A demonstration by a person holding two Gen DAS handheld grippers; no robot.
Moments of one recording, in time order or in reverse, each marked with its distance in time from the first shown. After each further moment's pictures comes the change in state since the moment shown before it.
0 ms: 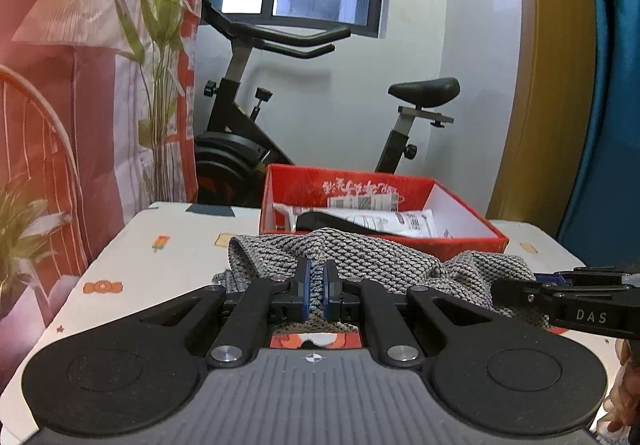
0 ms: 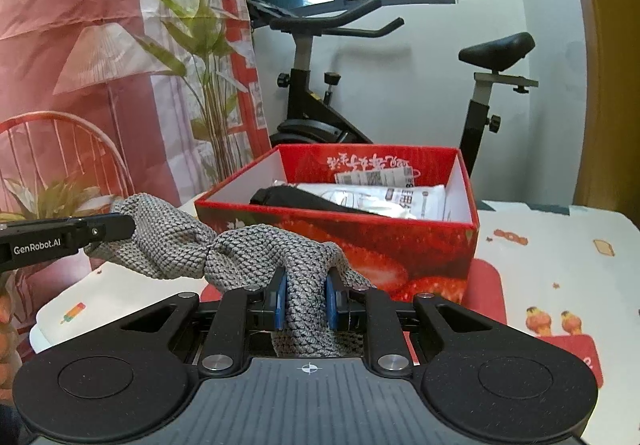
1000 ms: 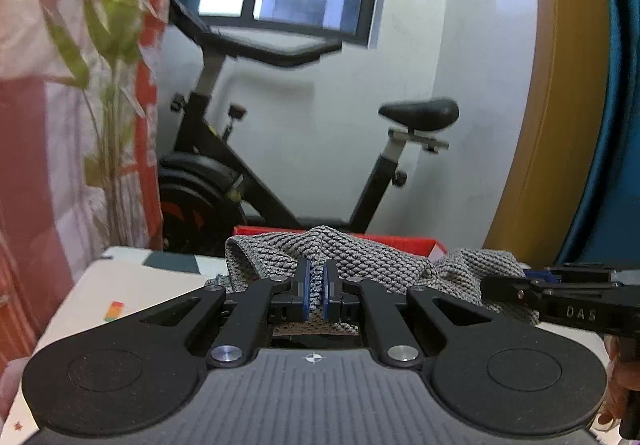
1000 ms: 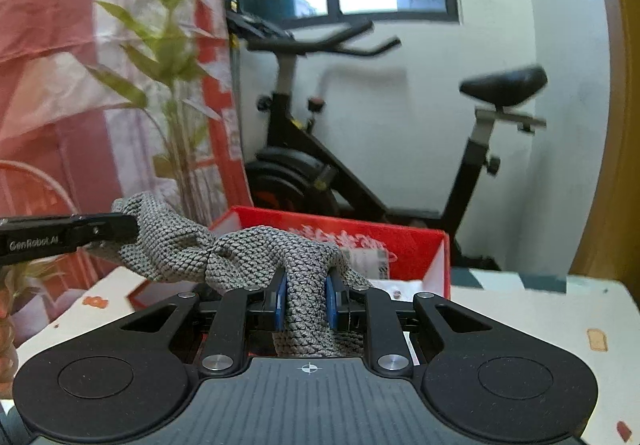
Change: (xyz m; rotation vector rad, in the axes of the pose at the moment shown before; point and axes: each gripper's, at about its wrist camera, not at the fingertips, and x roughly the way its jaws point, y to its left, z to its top) left arm 0.101 0.000 0.084 -0.016 0.024 -0.083; right arm 0.063 -0.043 0.112 -0.058 -0.032 -0.026
